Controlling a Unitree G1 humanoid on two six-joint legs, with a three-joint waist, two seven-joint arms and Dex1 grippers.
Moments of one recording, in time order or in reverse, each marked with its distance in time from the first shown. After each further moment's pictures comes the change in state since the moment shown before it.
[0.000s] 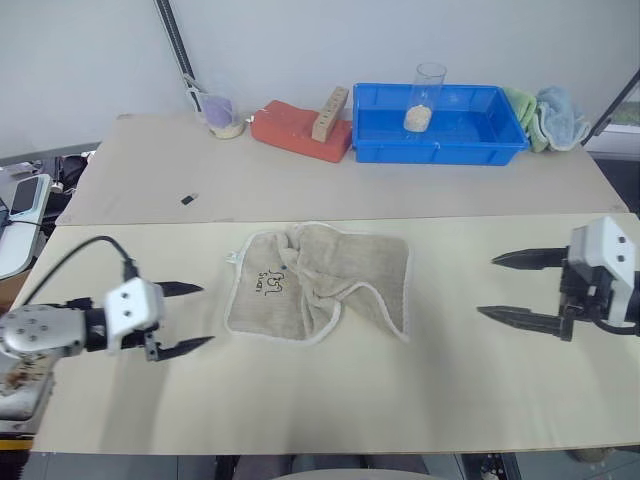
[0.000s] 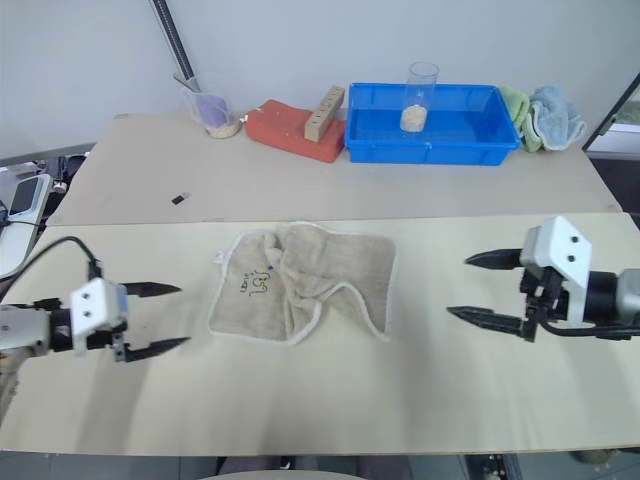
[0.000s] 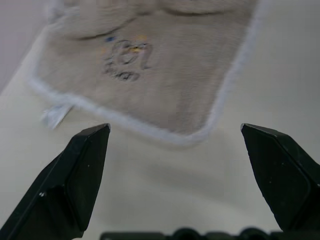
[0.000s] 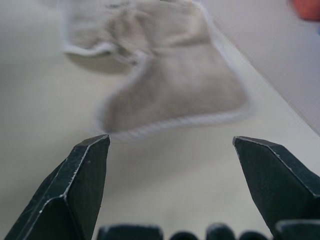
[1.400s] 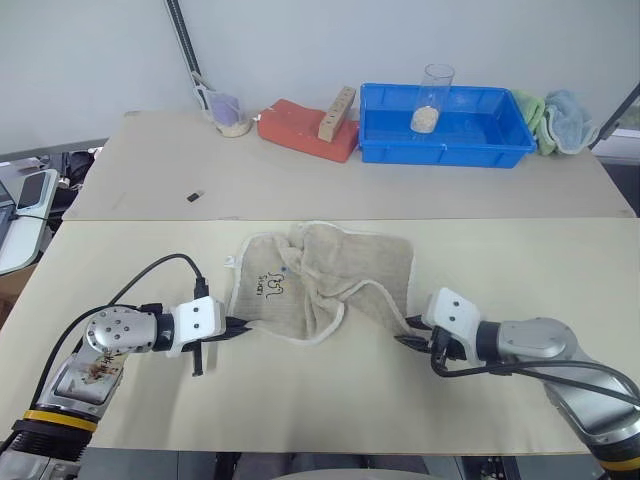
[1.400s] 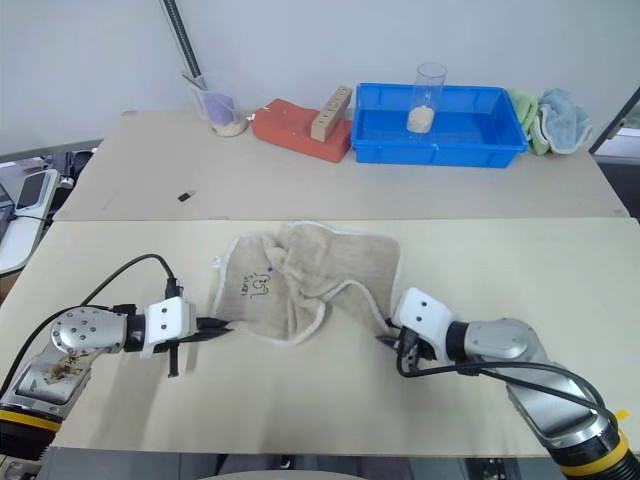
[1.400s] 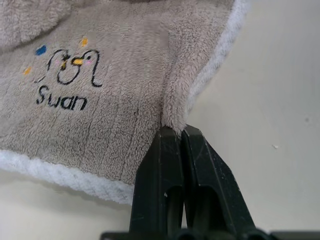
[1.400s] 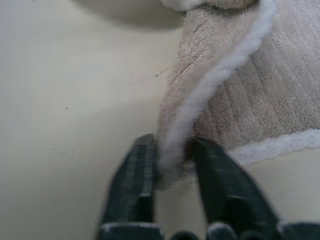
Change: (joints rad) left arm -0.110 -0.072 -0.200 0.098 0.082 0.008 0.060; right arm -0.019 0.242 0.520 -0.058 -0.378 -0.027 -0.346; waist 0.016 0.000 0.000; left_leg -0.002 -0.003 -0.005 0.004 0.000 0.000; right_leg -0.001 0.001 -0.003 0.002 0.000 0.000
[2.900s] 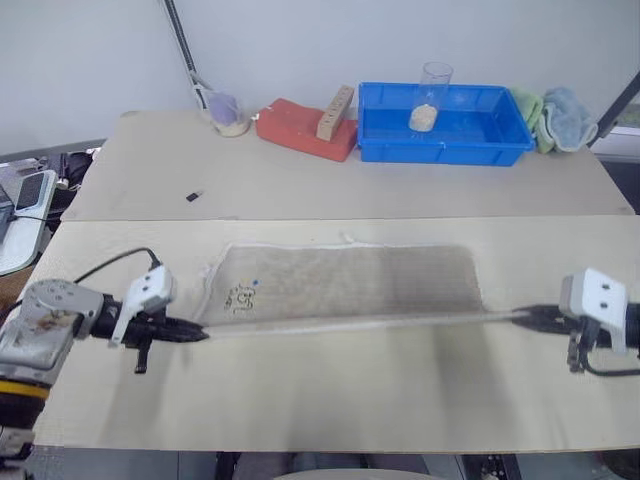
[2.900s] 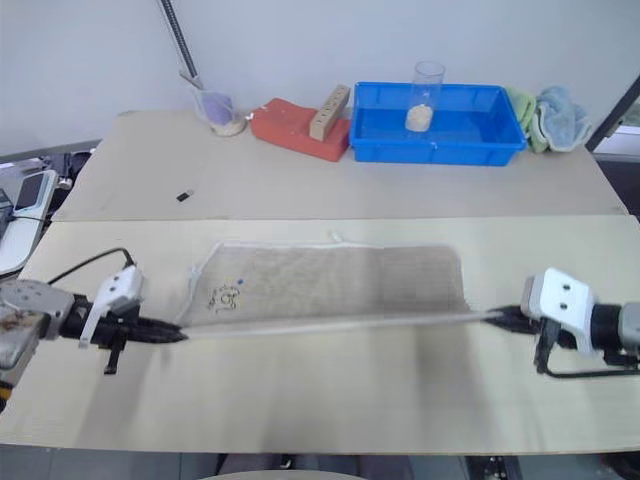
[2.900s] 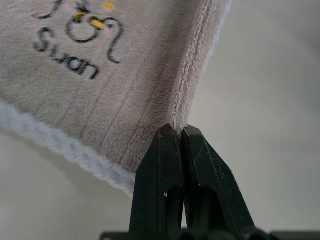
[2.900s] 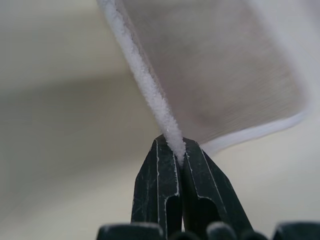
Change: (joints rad) left arm -0.078 0.207 0.058 0.047 -0.191 0.510 -0.349; right arm 0.251 -0.216 -0.528 0.295 0.064 -0.399 0.463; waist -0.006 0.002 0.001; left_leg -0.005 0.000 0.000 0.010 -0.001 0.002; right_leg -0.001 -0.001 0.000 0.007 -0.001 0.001
